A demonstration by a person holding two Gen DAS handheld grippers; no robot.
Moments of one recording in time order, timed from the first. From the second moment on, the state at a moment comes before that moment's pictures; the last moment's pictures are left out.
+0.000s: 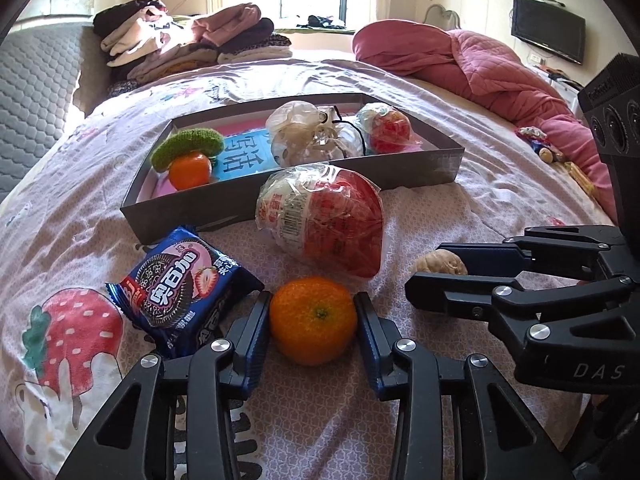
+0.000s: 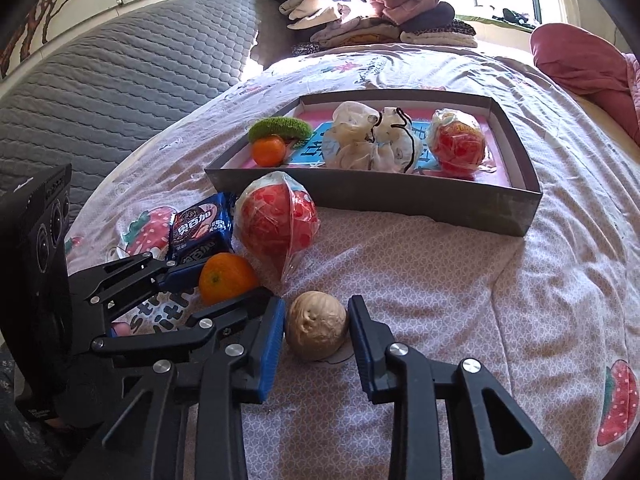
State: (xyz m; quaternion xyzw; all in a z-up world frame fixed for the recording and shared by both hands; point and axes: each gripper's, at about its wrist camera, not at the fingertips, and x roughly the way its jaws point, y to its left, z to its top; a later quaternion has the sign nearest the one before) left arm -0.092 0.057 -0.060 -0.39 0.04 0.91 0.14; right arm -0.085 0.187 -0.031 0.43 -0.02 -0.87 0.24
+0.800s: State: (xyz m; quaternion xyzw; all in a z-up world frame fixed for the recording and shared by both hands) left arm -0.085 0.054 -0.050 -0.38 0.04 0.92 0.14; right arm -0.083 0.195 -0.023 0.41 -0.01 -0.88 0.23
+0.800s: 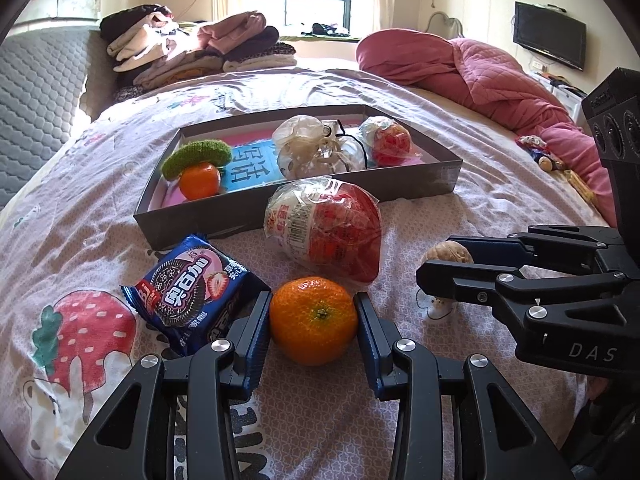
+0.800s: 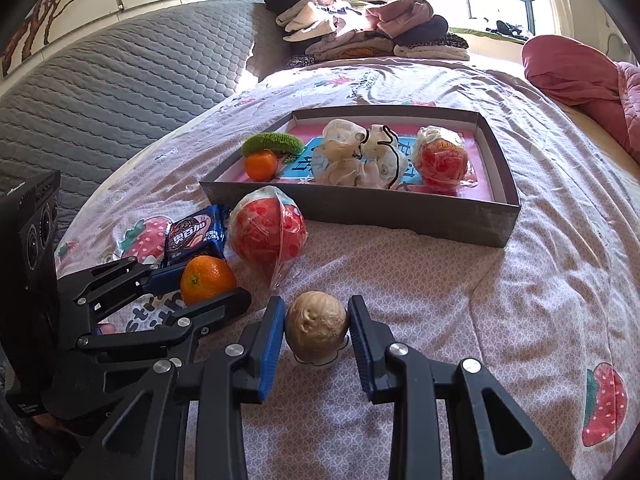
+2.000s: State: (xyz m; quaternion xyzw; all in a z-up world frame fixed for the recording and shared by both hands) left arm -0.102 0.028 0.026 -0.32 0.01 0.94 0.14; right arm -0.082 0.208 0.010 0.35 -0.03 -0.91 0.21
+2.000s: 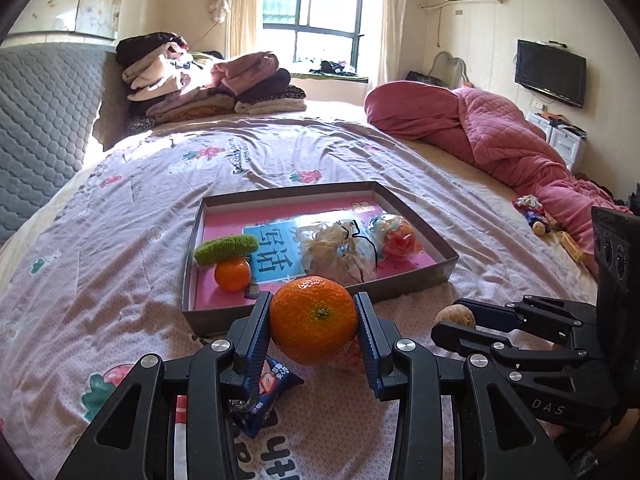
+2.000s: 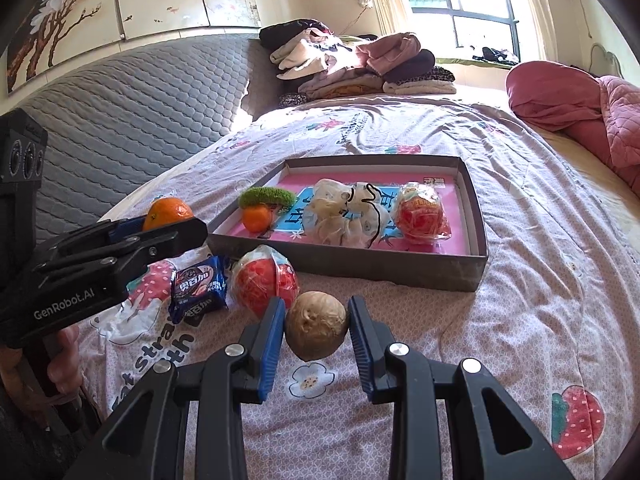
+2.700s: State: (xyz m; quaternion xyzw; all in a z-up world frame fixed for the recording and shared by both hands) left arm -0.120 0.024 0.051 -0.29 0.01 0.95 0.13; right arm -0.094 0.213 0.066 0.28 -0.03 -0.94 0.20
